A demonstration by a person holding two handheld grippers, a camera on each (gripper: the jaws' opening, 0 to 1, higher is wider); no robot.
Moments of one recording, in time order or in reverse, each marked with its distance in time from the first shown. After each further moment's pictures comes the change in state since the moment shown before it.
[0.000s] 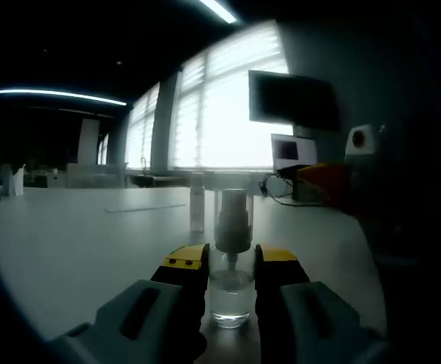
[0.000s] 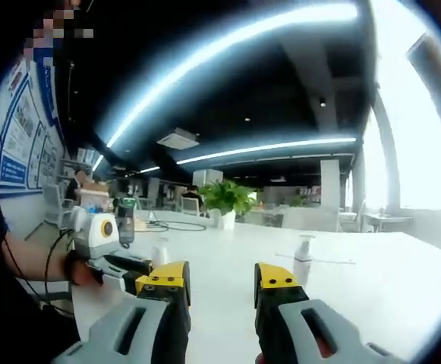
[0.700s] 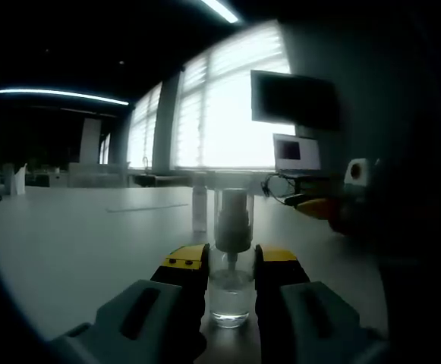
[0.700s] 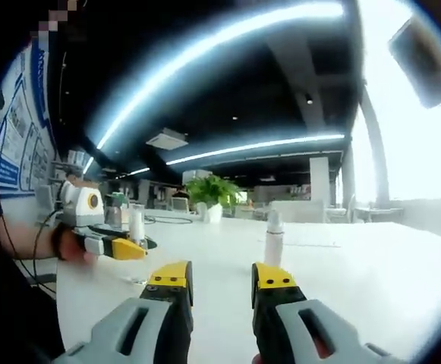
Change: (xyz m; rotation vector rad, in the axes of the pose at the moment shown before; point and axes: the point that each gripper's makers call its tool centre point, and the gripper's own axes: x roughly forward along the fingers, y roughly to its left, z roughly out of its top) left arm 0.000 0.002 0.000 -0.005 0.001 0.013; right arm -0.021 -0.029 -0.040 0.024 -0.007 -0.050
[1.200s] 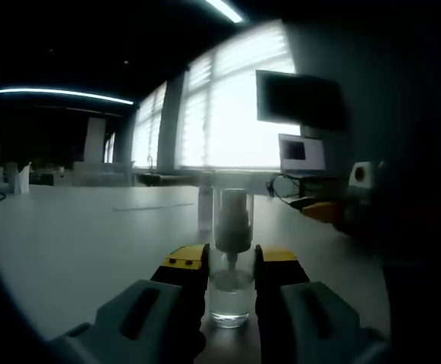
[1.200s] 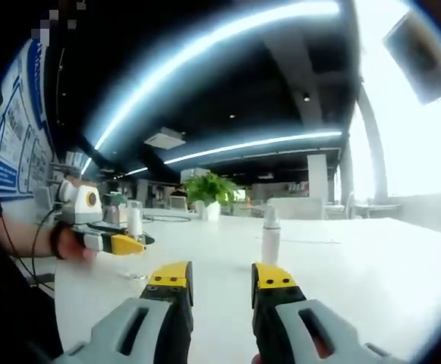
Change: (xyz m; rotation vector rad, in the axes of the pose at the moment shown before) left arm -0.001 0.008 0.000 -0.006 0.003 0.033; right arm -0.001 -0.008 -0.005 0.011 0.014 -0.011
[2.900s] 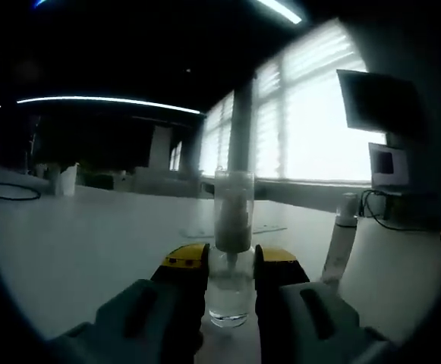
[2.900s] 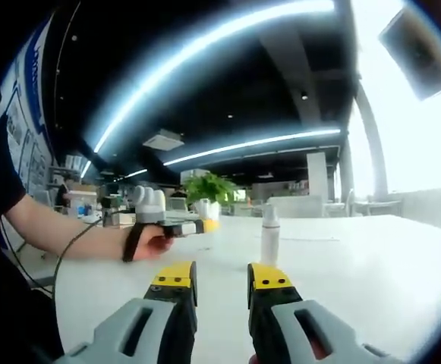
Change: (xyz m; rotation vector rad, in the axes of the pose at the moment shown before) left arm 0.116 0.163 0.009 -0.010 -0.046 0.403; right arm 0.000 -0.003 -0.001 0.019 -0.002 0.001
